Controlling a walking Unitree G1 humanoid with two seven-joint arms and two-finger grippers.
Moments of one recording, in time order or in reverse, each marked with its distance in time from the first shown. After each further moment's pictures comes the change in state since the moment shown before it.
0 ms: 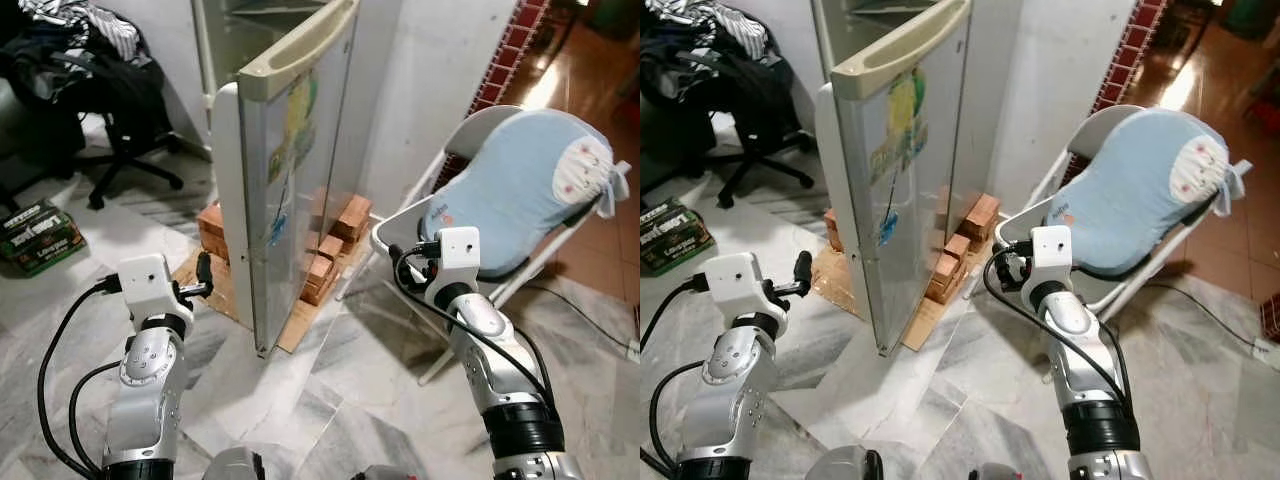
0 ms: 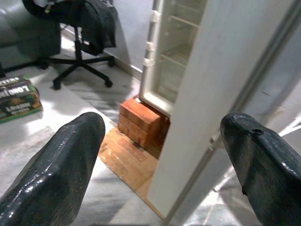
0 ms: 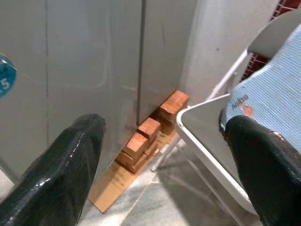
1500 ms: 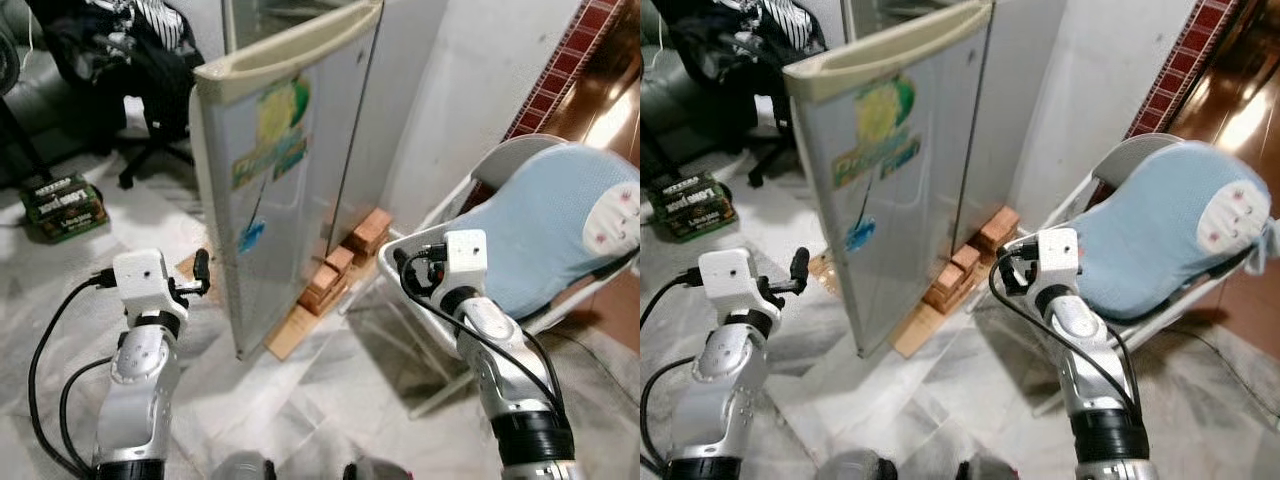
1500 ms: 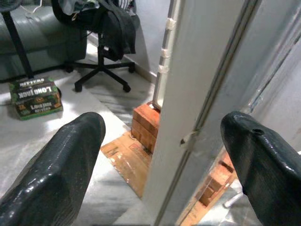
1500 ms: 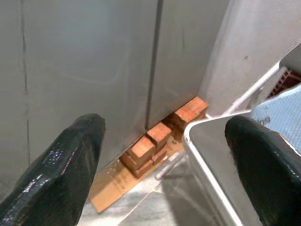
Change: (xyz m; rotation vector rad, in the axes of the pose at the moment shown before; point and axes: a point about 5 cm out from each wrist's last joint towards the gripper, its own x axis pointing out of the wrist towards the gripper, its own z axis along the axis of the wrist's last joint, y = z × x) left arm 0.000 -0.001 0.007 0.028 -0.034 -0.048; right arm -0.008 -0.006 0.002 -0.013 0.007 0.008
